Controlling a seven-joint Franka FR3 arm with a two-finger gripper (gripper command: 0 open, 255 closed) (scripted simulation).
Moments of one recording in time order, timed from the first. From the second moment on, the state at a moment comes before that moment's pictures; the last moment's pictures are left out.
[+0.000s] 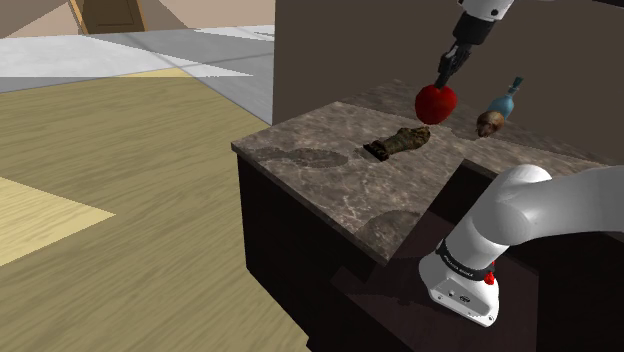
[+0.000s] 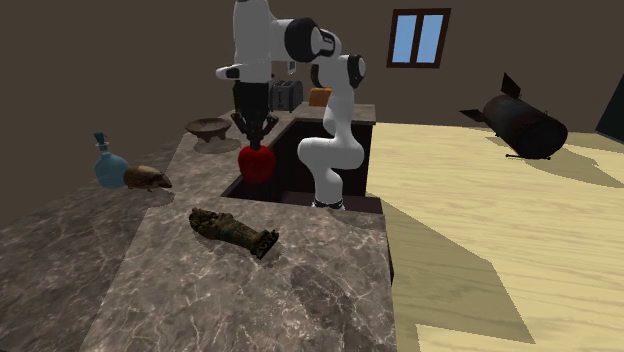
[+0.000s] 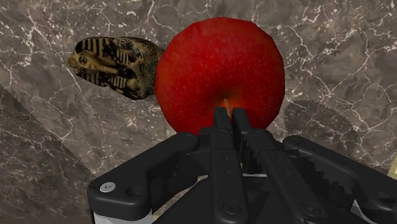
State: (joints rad) arm -0.17 -0.82 -0.28 -2.30 -0.20 1.61 -0.23
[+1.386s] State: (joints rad) arm -0.22 -0.77 -0.63 -2.06 -0.38 1.52 -0.61
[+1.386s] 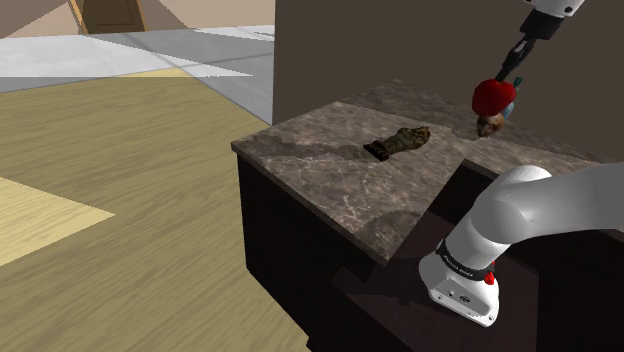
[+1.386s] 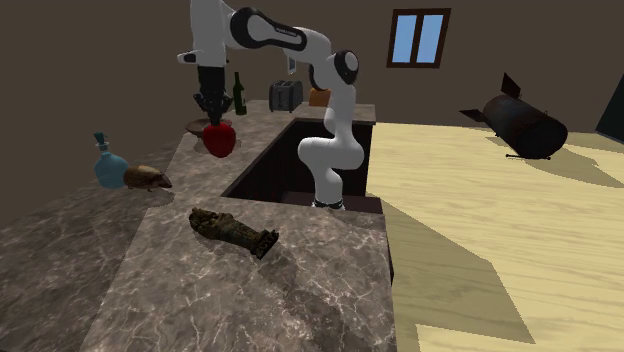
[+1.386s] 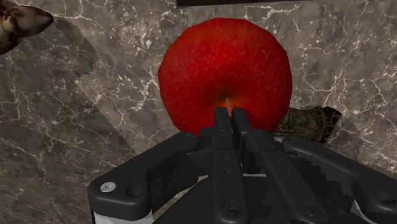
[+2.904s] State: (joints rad) arm -0.16 -0.68 -0.98 -2.01 -0.48 1.68 -0.86
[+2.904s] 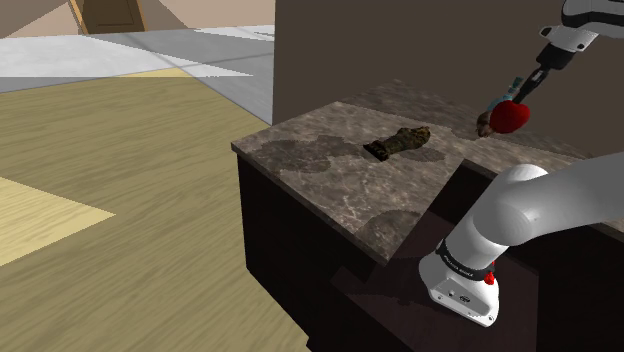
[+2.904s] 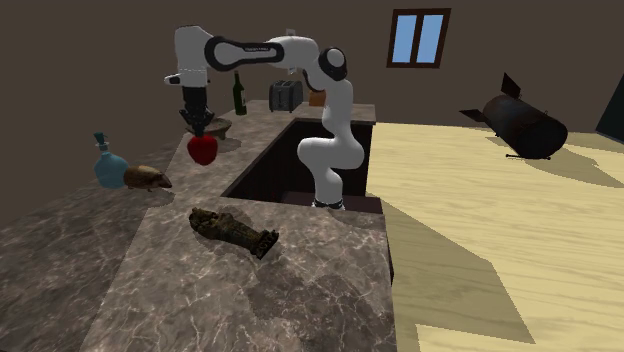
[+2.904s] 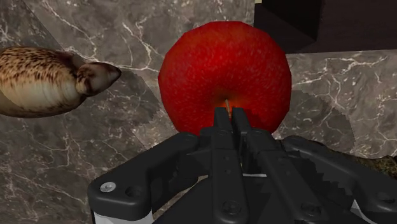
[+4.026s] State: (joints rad) arm -0.16 -0.70 -1.08 -2.21 -0.55 1.88 -0.84
